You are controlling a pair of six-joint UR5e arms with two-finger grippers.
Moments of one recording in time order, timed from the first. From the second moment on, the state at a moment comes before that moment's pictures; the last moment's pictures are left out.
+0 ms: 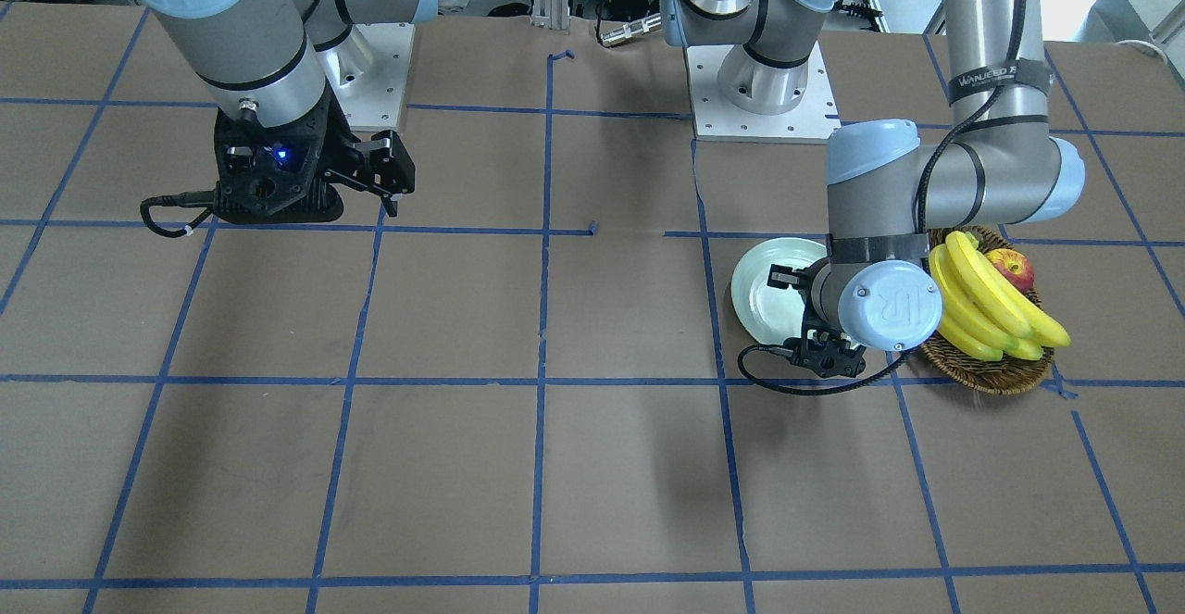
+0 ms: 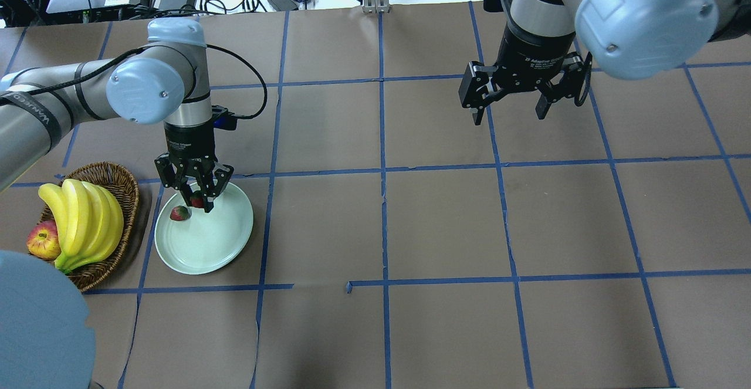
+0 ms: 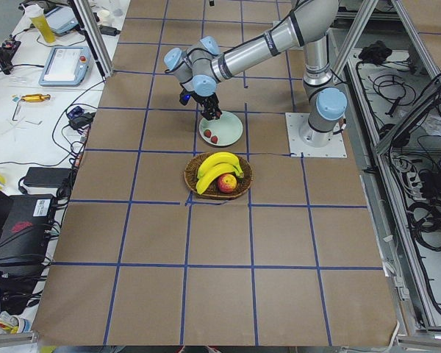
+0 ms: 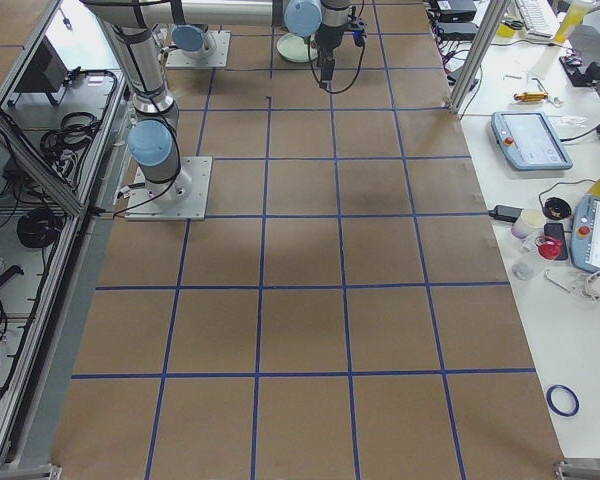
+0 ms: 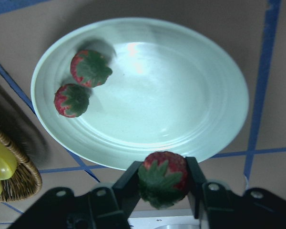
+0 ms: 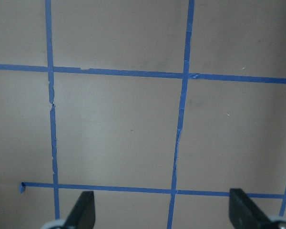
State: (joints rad) left arm -1.47 -1.97 -1.71 -1.61 1.81 0.25; right arm 1.67 -1.48 1.55 -1.56 -1.55 0.03
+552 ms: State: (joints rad) left arm -1.46 -1.97 -1.71 -1.59 1.81 0.26; right arm 1.67 -1.48 1.55 -1.56 -1.55 0.03
